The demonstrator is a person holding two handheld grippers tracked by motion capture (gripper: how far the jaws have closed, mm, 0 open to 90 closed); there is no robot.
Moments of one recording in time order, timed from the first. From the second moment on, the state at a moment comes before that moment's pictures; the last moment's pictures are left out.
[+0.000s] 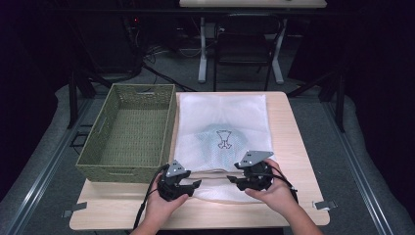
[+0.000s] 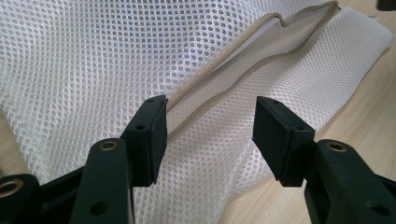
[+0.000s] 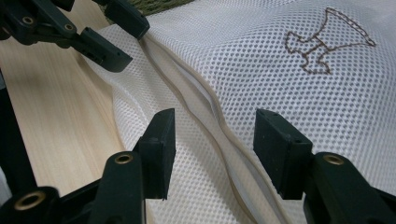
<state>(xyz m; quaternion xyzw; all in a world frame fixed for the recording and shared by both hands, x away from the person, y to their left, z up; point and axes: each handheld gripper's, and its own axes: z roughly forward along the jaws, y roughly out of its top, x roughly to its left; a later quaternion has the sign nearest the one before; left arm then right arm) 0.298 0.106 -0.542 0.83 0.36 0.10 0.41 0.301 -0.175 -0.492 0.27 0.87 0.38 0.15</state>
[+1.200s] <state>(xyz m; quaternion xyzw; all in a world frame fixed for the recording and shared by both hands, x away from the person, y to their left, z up) 0.298 0.102 -0.549 0.83 0.36 0.10 0.40 0.281 -0.183 -0.551 0.30 0.85 0.41 0.12</state>
